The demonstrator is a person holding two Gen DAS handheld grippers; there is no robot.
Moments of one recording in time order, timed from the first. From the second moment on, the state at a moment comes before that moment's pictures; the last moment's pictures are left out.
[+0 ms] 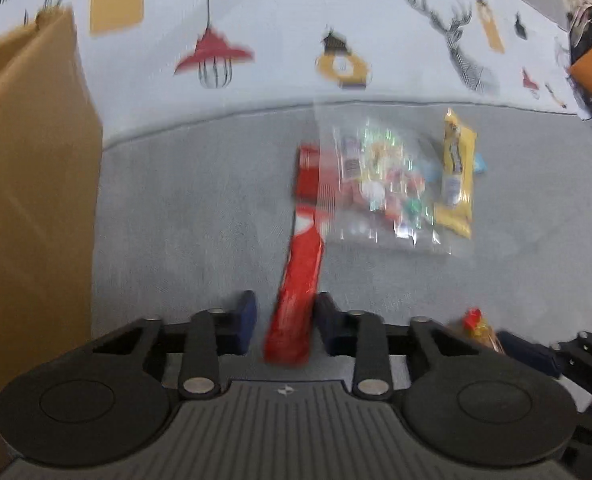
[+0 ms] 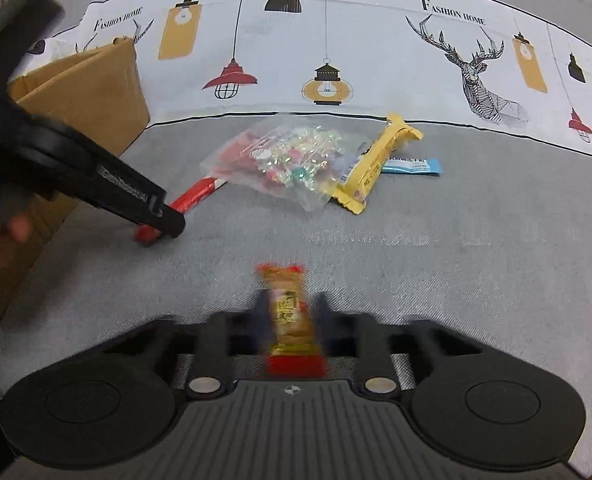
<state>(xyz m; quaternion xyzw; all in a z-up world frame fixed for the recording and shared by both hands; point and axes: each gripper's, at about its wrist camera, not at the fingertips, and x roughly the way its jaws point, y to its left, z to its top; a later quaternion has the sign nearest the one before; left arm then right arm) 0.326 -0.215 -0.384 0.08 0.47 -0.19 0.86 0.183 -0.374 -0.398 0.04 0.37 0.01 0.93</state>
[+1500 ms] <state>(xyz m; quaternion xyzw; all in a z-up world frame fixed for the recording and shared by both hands) 0.237 -0.143 -0.227 0.05 0.40 -0.19 0.89 0.168 -0.326 -0.256 0.13 0.30 0.03 0.94</state>
